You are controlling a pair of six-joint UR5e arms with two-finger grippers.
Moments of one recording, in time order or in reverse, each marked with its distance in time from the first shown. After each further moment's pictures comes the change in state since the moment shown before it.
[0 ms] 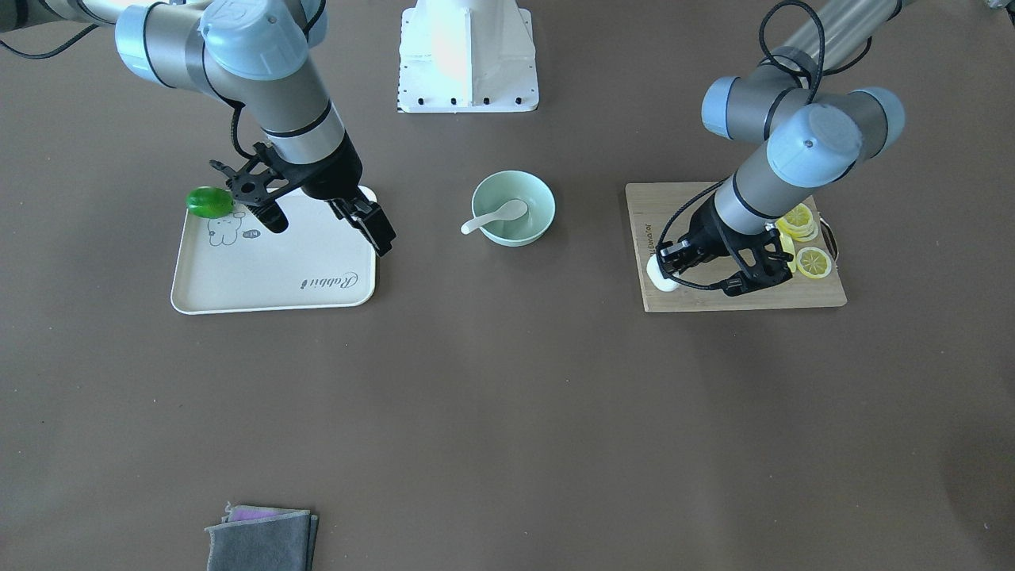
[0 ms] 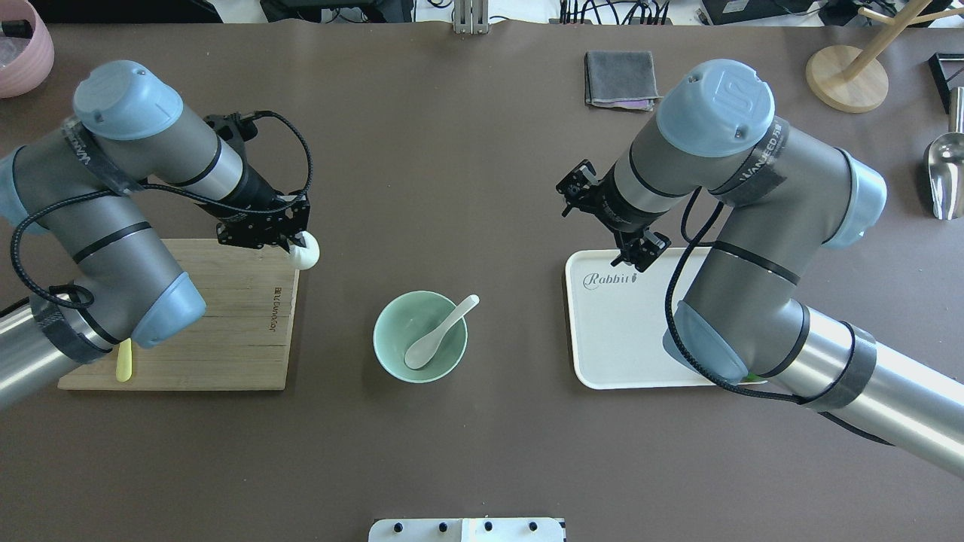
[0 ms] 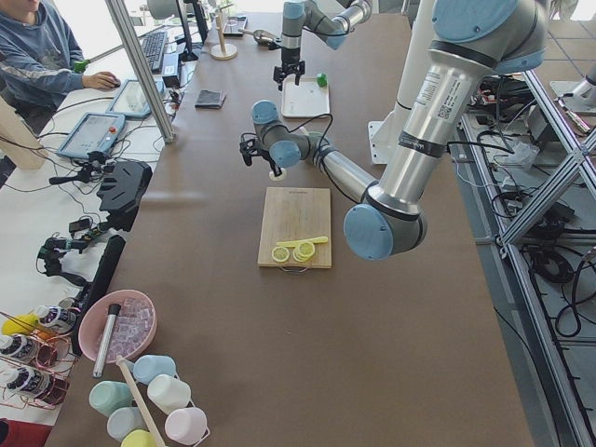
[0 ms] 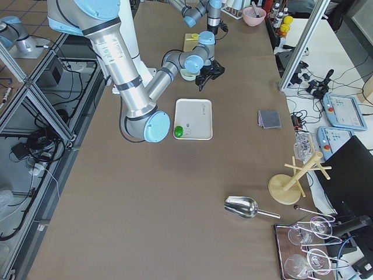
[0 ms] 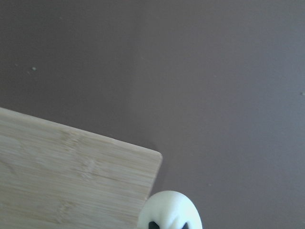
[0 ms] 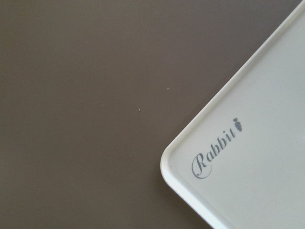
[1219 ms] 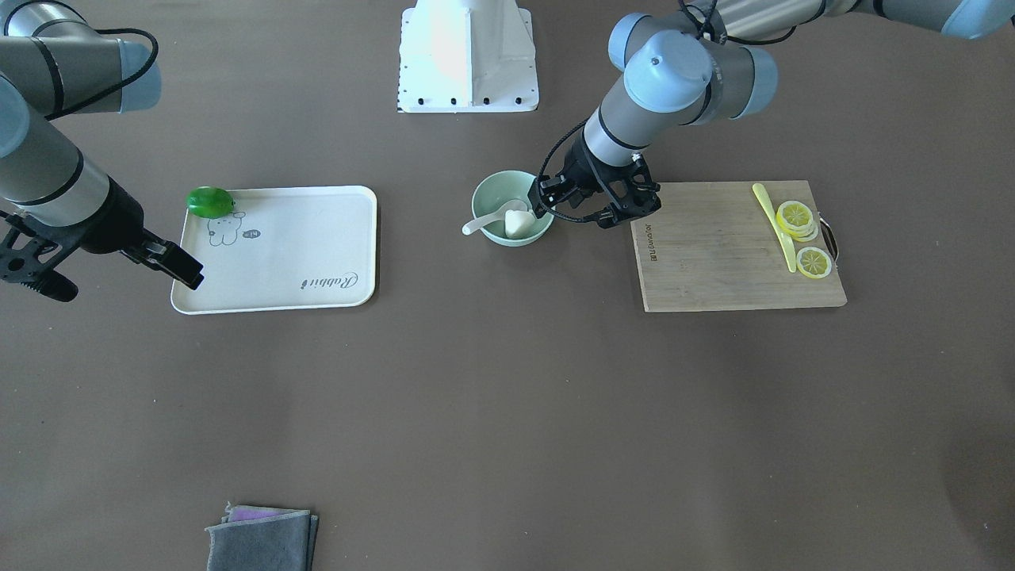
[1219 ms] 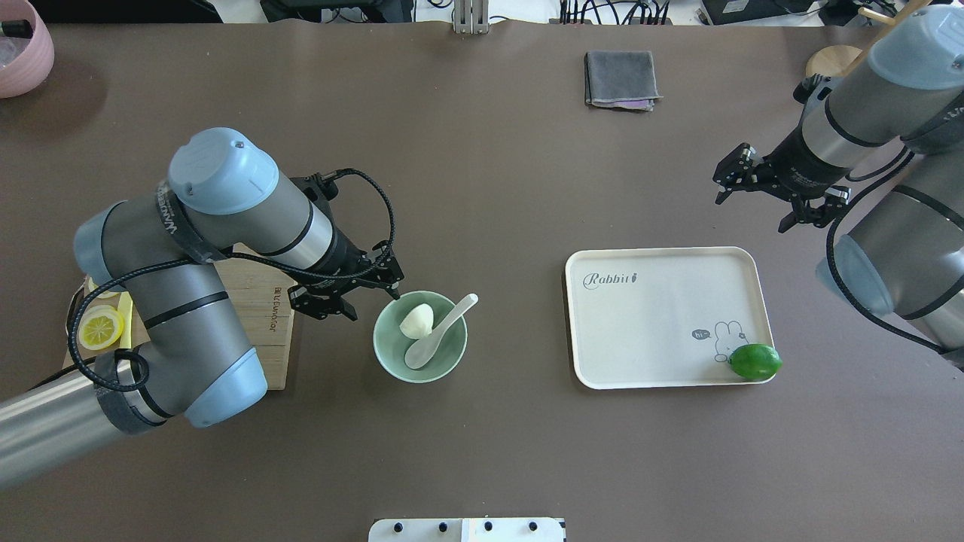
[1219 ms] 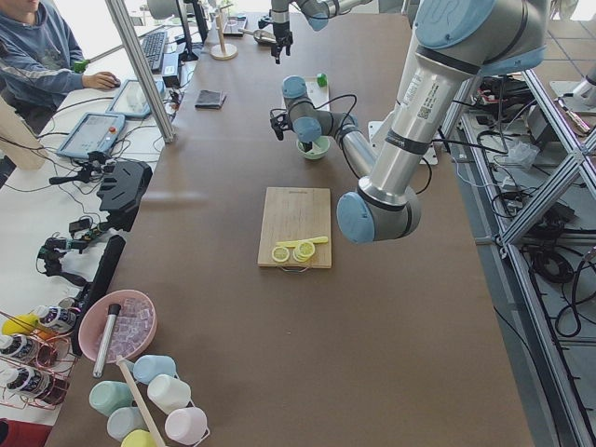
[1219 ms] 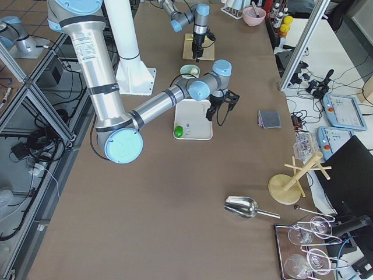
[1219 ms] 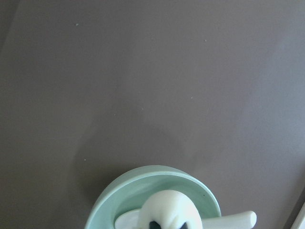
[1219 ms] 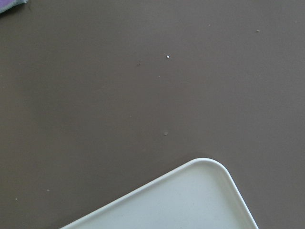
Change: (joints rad) left arm 0.154 -0.031 -0.084 0.012 0.054 -0.165; right arm 0.258 -0.240 -0.017 0.003 0.190 -0.640
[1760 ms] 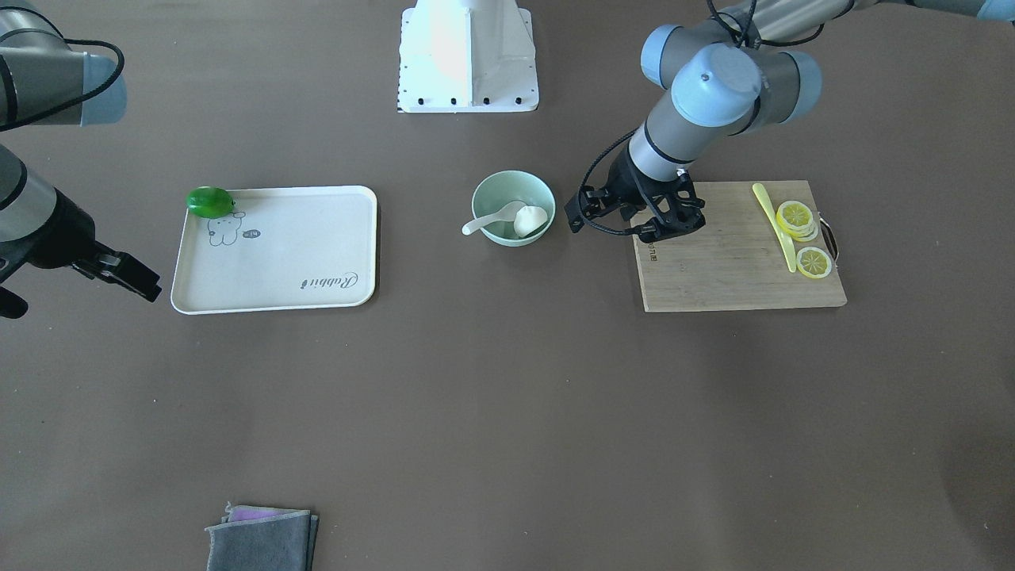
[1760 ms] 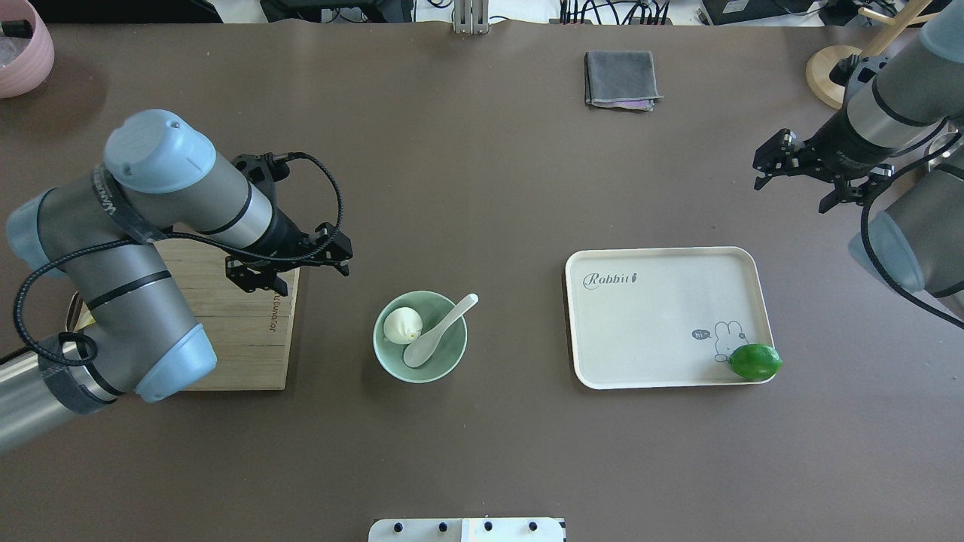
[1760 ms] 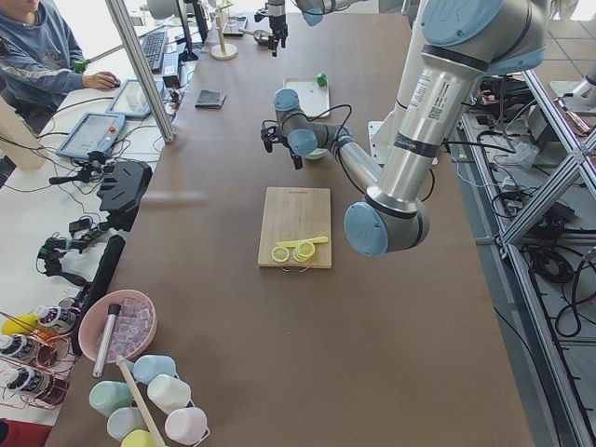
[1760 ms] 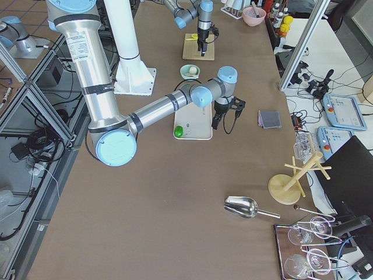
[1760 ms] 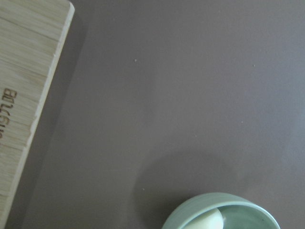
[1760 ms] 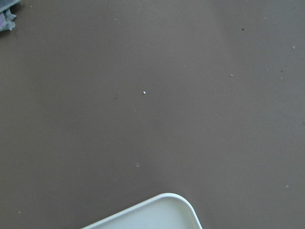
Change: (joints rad) left arm -0.098 0.100 0.002 0.018 -0.003 0.283; right arm 0.085 -0.026 -0.031 -0.001 0.007 -0.175
